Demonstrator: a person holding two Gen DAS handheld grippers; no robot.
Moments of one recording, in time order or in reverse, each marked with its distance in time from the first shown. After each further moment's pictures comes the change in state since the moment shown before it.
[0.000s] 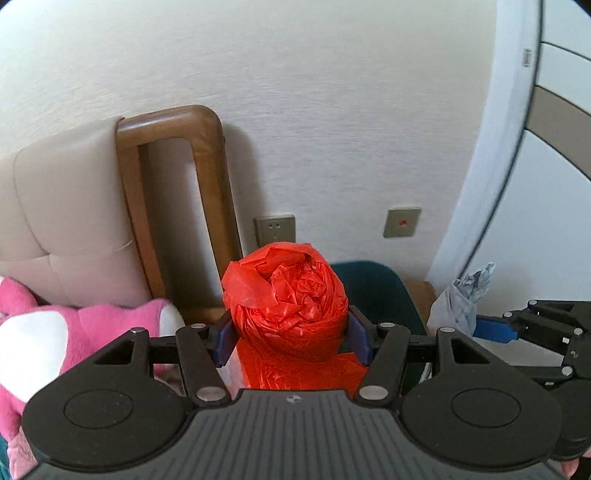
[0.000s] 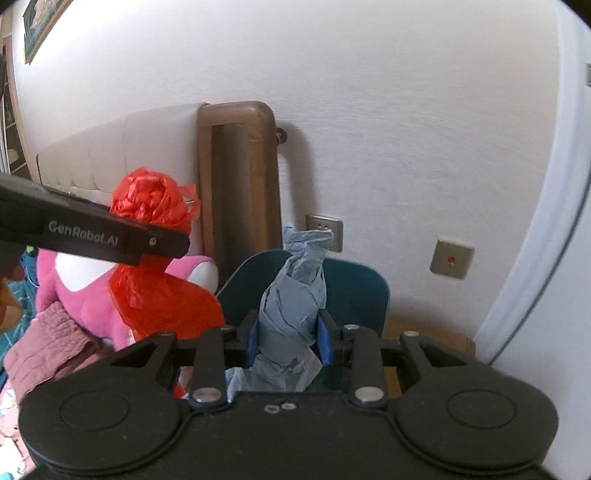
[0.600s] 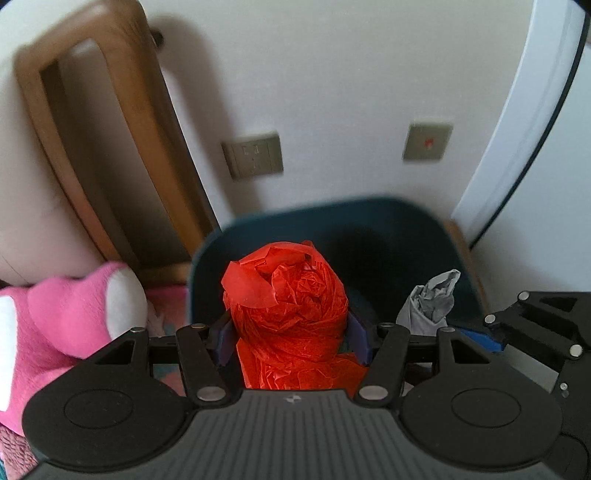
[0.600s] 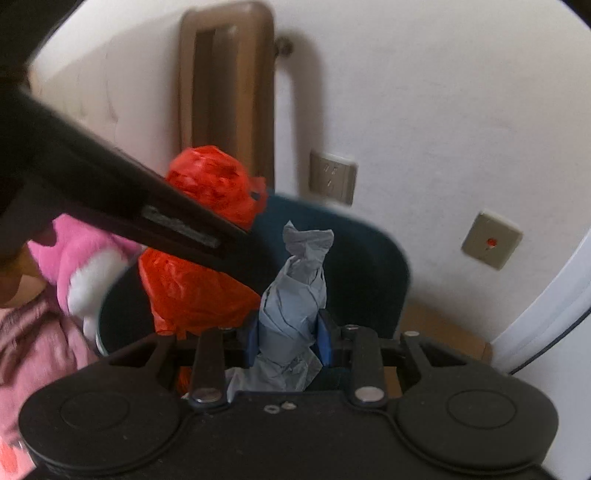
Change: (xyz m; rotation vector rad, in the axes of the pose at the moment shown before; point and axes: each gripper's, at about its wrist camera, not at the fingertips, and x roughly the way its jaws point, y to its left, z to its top) left arm 0.163 -0.028 -0.015 0.051 0.271 0.016; right arm 0.130 -0.026 -0.018 -0.134 0.197 0.047
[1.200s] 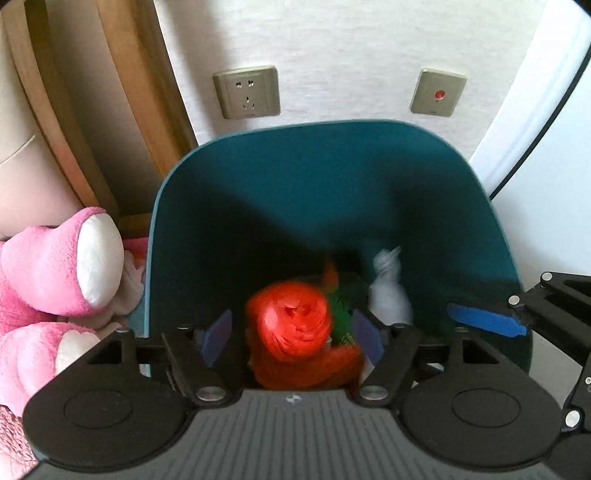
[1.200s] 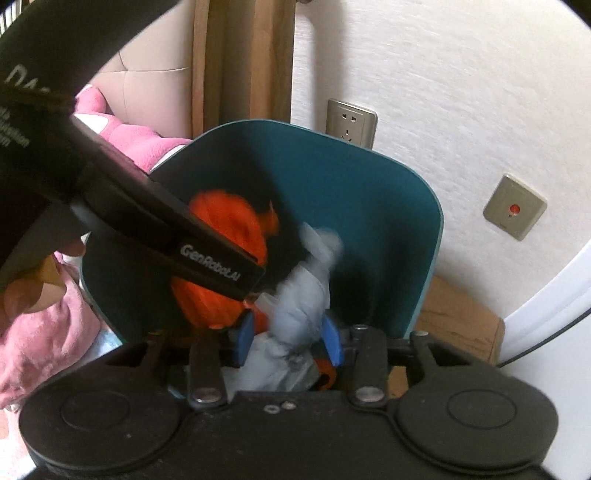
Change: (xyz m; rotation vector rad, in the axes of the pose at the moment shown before) left arm 0.032 -0.001 -0.029 -0.040 0.091 -0.027; right arm 0.015 0.007 -0.025 -0.019 0.100 0.026
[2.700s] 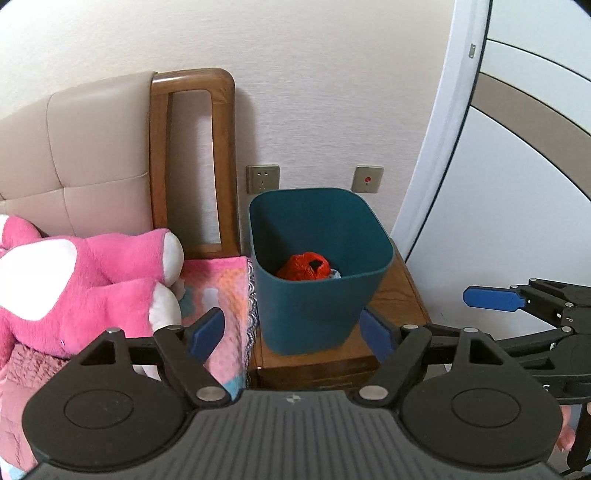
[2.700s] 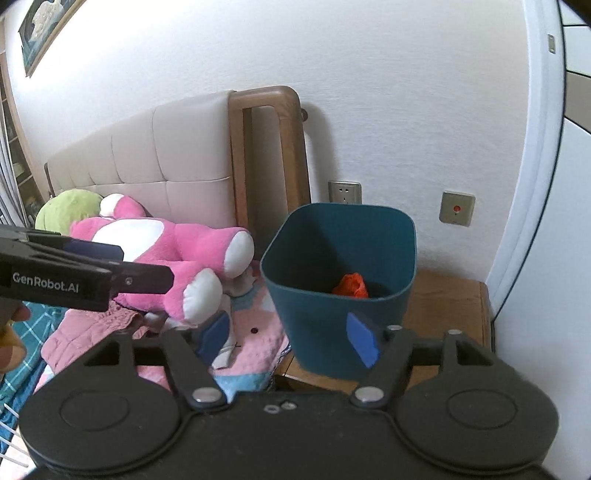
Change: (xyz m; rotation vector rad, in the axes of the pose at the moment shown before) left arm -0.253 0.071 -0.202 0.017 -0.366 -0.117; right arm -0.204 0.124 -0.069 0.272 -0.277 -0.046
